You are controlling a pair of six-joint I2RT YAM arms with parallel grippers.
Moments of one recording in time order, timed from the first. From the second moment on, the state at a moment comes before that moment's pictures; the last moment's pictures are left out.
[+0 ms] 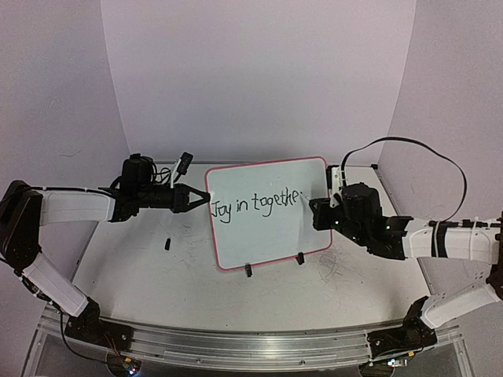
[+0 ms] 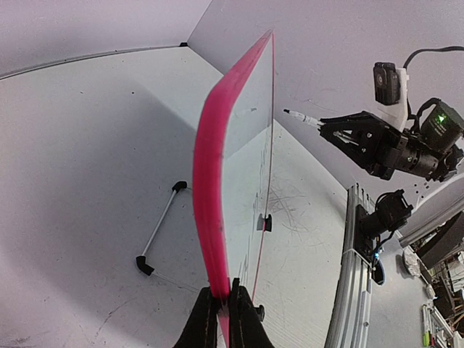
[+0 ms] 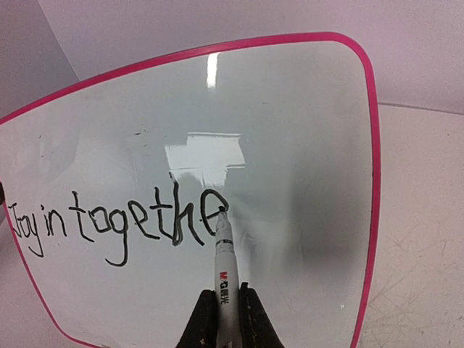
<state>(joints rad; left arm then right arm) -0.47 1.50 0.84 0.29 0.76 -0.28 0.80 1.29 0.71 0.20 0.36 0.38</state>
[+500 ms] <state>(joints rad) -0.47 1.50 0.84 0.29 0.76 -0.28 0.80 1.34 0.74 0.20 0.36 0.36</state>
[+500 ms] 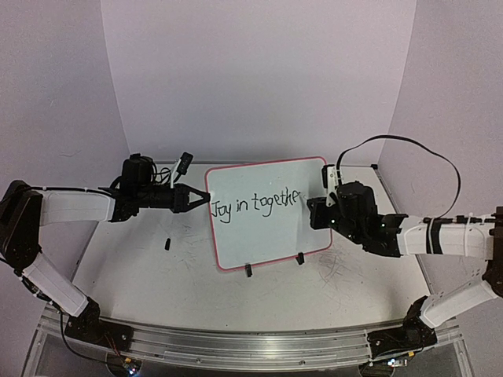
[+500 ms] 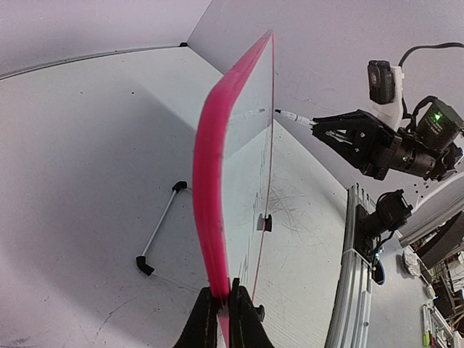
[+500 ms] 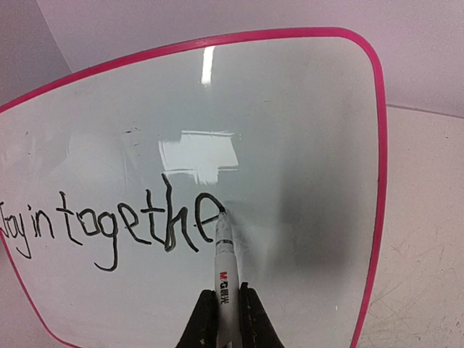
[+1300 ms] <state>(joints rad) -0.47 1.50 0.84 0.28 0.76 -0.28 0.80 1.37 0.74 0.17 0.37 0.42</state>
